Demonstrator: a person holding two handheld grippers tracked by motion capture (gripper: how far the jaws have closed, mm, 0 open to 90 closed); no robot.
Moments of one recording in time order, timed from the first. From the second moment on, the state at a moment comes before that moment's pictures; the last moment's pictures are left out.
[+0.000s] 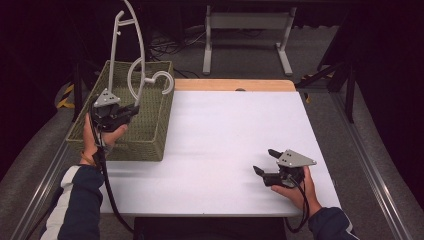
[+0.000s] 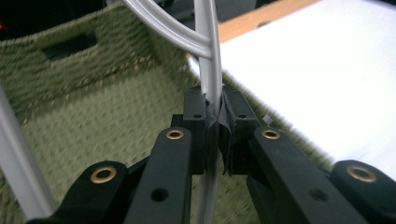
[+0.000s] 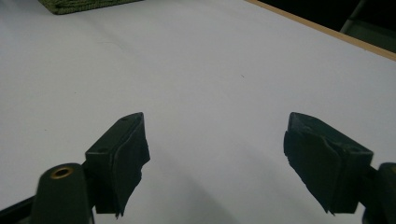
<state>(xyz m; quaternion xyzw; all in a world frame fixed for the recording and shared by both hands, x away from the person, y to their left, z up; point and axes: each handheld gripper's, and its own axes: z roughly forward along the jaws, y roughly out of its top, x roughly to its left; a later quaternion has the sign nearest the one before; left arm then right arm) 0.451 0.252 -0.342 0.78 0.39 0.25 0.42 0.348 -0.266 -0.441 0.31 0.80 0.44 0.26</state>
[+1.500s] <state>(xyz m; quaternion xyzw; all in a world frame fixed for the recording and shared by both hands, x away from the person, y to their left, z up) 0.435 0.285 -0.371 0.77 0.44 0.27 0.38 0.348 -0.261 -0.445 0.30 0.82 0.43 0.24</state>
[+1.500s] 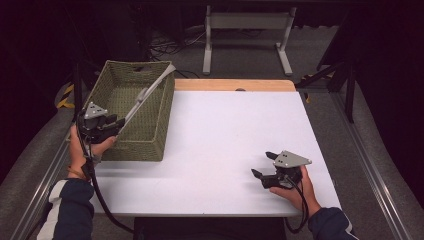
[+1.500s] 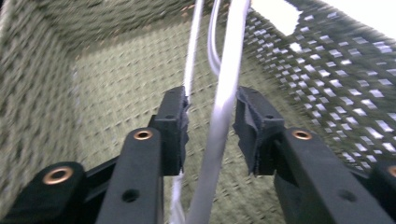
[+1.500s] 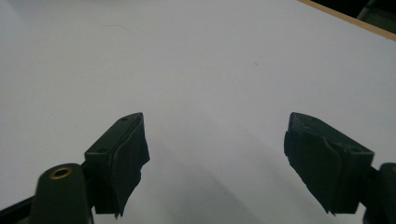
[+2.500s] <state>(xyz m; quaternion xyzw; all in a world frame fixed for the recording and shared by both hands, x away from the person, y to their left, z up) 0.385 0.230 -0.348 0.75 0.29 0.32 0.50 0.345 -0.269 -0.434 0.32 0.78 0.45 0.30</state>
